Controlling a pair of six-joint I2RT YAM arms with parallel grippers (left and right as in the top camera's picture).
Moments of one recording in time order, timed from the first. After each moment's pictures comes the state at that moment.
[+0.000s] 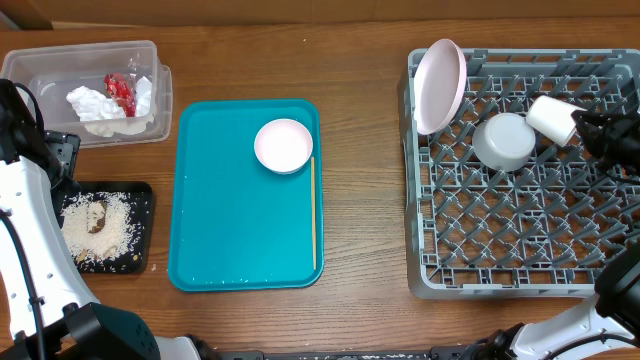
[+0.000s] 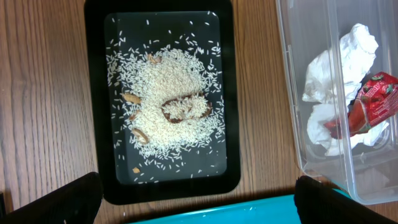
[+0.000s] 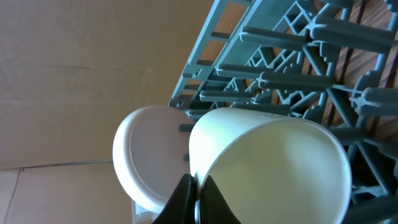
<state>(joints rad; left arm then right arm) 0.52 1.59 1.58 -1.21 -0.25 -0.96 -0.73 1.89 1.32 -0.44 -1.12 0.38</state>
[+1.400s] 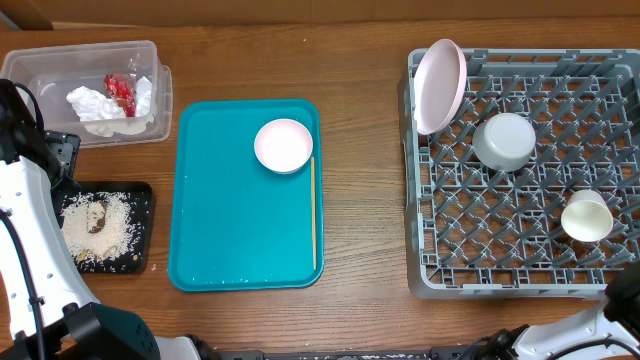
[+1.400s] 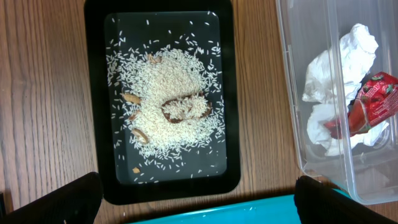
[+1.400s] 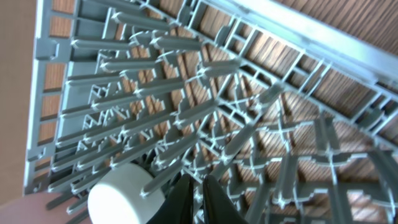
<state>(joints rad) 0.52 1.59 1.58 -1.21 -0.25 -0.96 -0.86 1.88 1.73 -1.09 -0.41 0.34</state>
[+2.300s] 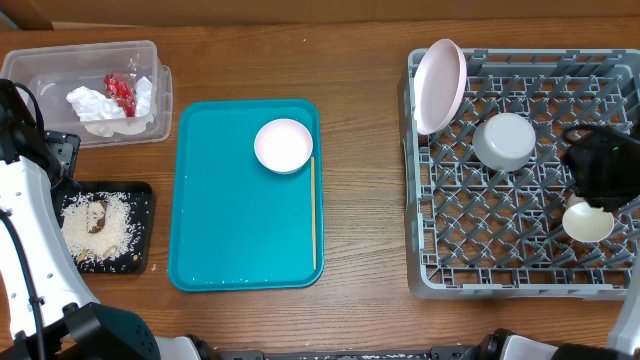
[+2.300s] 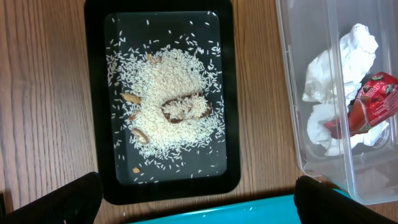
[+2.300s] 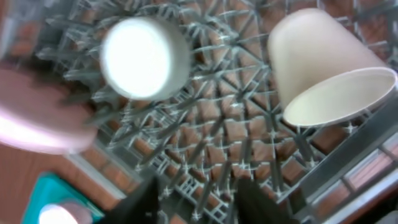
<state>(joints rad) 0.52 1.59 1.58 -1.21 -0.25 -0.96 -0.38 1.43 1.54 -1.38 -0.09 0.68</state>
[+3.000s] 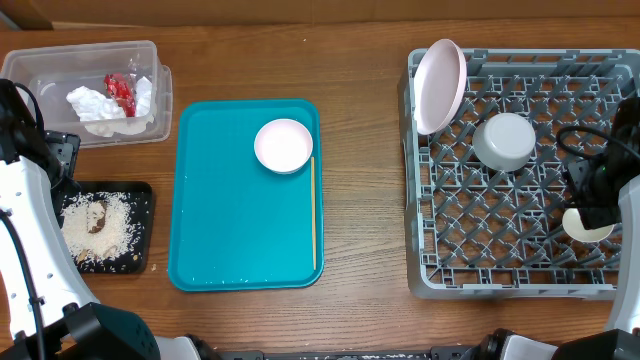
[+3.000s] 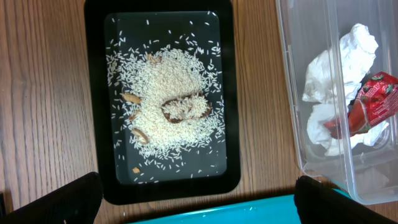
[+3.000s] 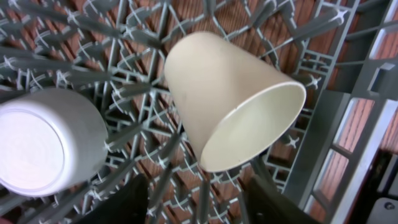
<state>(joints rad) 0.52 1.59 1.58 -1.21 -0.25 -0.96 -0.38 1.43 1.34 -1.27 0.18 0.94</state>
